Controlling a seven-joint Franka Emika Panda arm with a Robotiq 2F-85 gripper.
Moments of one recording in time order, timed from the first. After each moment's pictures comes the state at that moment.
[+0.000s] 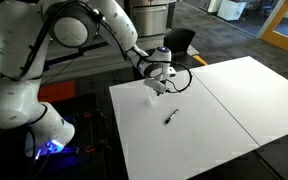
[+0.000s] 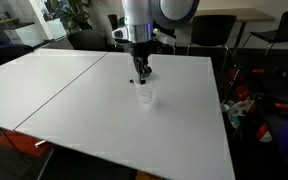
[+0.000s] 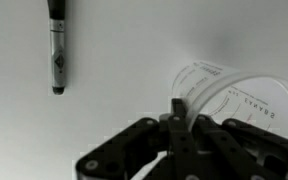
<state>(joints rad) -0.01 0.58 0.13 -2.00 -0.12 2.62 -0.47</state>
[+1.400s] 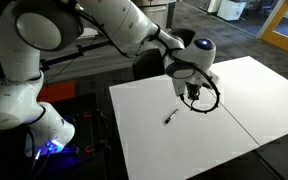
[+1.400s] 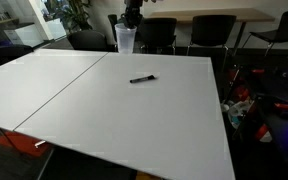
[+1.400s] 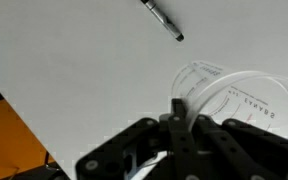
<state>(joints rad) -0.16 0.51 -0.01 -1.76 0.18 2.47 -0.01</state>
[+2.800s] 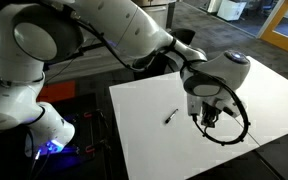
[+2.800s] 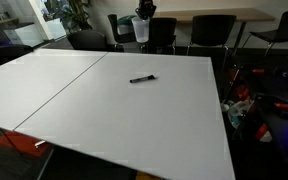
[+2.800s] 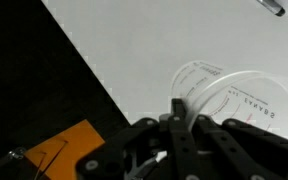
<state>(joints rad) -0.21 0.59 -0.18 -1.58 0.09 2.25 0.12</state>
